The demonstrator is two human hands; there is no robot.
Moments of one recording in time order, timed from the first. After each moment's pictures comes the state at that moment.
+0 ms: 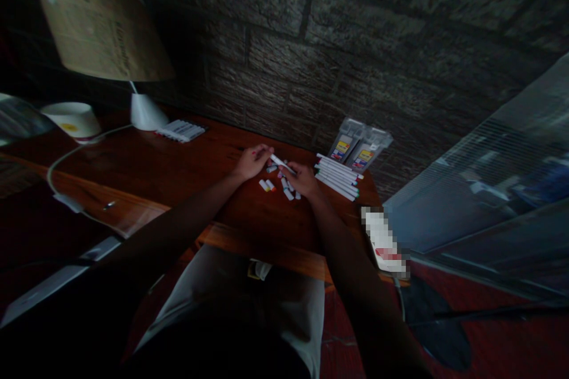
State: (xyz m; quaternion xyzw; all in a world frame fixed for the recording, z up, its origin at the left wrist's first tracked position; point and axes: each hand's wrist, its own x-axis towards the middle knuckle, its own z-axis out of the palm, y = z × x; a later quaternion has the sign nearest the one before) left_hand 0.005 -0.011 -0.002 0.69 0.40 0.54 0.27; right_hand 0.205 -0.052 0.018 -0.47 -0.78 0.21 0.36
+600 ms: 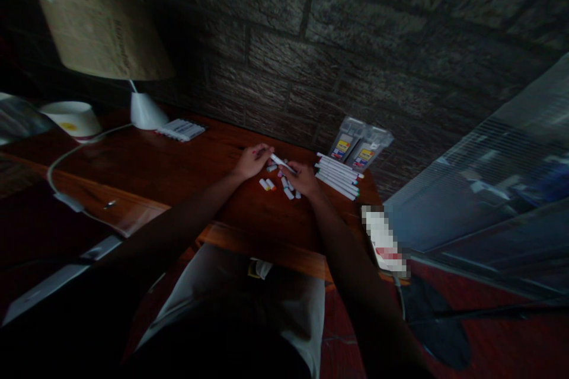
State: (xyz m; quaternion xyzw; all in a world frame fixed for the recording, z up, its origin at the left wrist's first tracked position) left_hand 0.005 -0.013 0.000 0.69 0.40 0.53 0.28; right_hand 0.205 -0.051 0.015 -0.47 -0.78 0.22 0.36
